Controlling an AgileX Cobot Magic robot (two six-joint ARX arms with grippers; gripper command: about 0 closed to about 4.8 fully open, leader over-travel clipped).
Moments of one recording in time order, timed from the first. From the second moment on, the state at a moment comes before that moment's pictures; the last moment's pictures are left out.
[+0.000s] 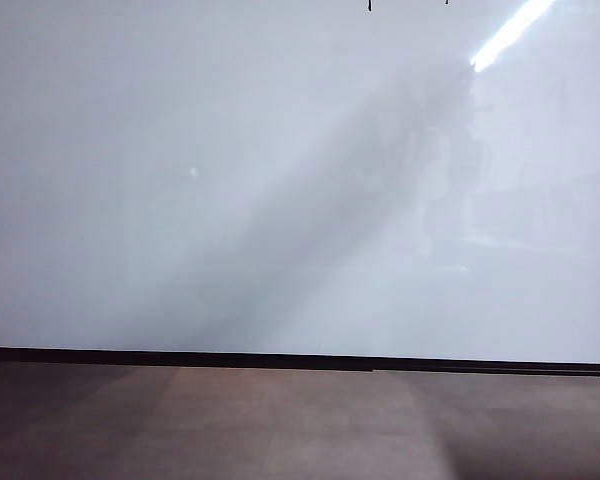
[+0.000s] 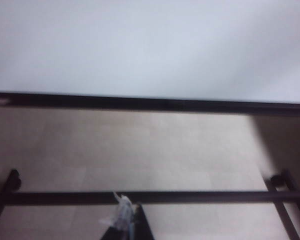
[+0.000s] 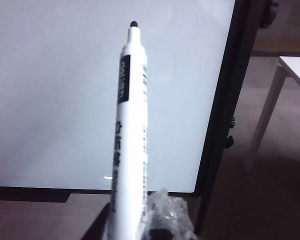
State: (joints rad) left arm -0.05 0.00 0.04 -0.25 0.02 -0.02; right arm 0.48 0.46 0.83 -0.52 0.47 0.08
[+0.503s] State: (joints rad) left arm -0.05 0.00 0.01 -0.16 0.02 0.01; right arm 0.48 0.46 0.83 -0.52 0.47 0.08
